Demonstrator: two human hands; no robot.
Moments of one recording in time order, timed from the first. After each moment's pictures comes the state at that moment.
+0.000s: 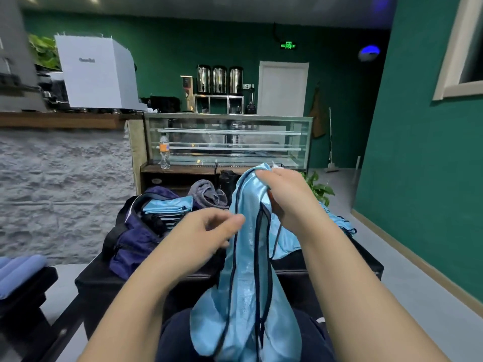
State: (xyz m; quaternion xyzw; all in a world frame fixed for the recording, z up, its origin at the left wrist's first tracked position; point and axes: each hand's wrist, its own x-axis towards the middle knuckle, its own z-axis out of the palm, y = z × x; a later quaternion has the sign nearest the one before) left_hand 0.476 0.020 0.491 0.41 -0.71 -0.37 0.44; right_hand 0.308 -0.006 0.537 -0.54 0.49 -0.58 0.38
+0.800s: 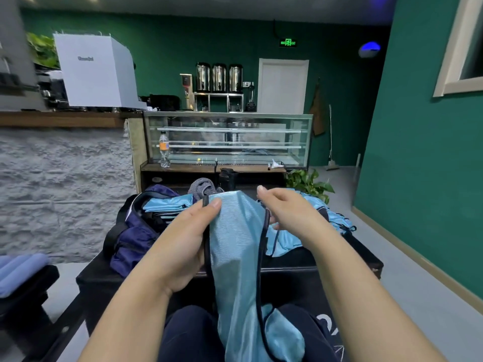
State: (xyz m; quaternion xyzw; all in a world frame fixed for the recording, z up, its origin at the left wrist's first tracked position) left_hand 0.471 0.032 0.496 0.30 -0.52 -0.62 0.51; right_hand 0.293 0.008 0.513 -0.63 0.58 -0.42 0.31
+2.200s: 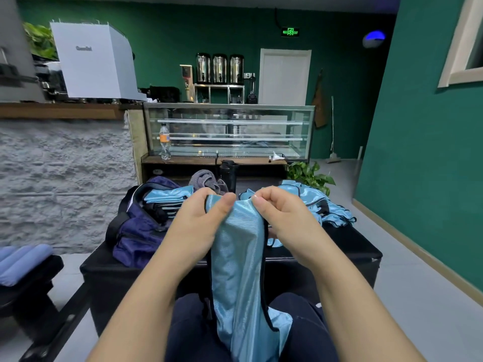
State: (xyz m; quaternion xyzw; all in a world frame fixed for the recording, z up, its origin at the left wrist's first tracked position) left_hand 0.467 0.024 0.483 0.39 -0.66 -0.32 0.56; right_hand 0.309 0.038 0.490 -0.65 0.45 -0.51 0.35
